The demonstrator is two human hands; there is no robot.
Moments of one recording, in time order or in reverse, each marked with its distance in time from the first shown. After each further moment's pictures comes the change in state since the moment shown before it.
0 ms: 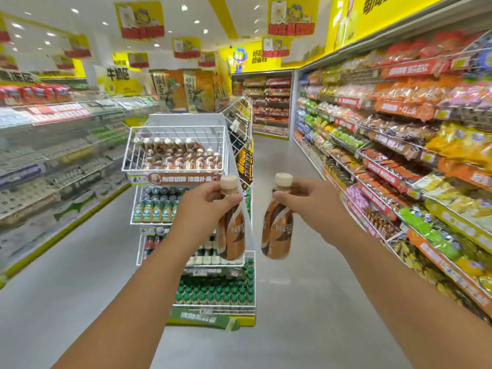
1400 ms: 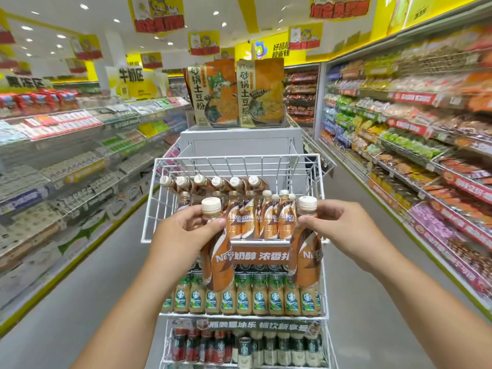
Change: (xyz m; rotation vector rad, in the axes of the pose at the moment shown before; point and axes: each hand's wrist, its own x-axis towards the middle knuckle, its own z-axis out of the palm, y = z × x) left_hand 0.473 -0.238 -0.238 0.005 0.126 -0.091; right_hand 0.460 0.115 0.317 0.017 -0.065 0.071
